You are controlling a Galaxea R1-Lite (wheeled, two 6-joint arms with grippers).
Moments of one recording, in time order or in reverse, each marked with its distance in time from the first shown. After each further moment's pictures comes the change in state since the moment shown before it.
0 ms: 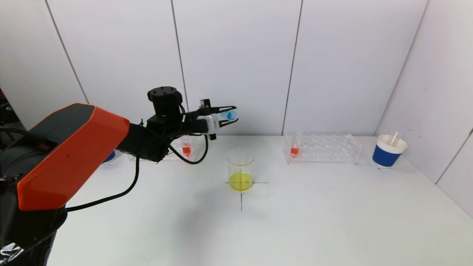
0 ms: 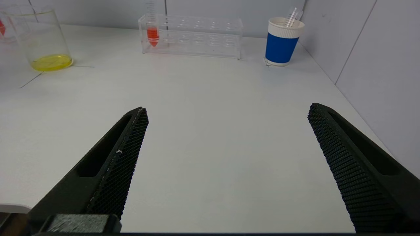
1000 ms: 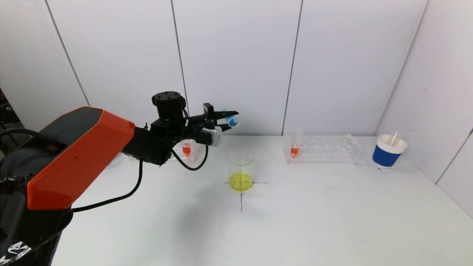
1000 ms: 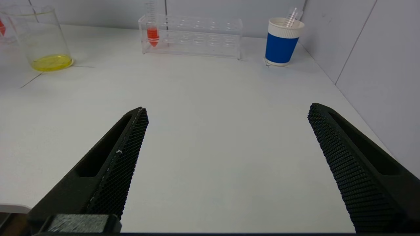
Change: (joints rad) left arm -0.008 0.023 0.005 0.000 0.009 0.217; right arm 0.000 0.000 0.000 0.000 0.000 0.000
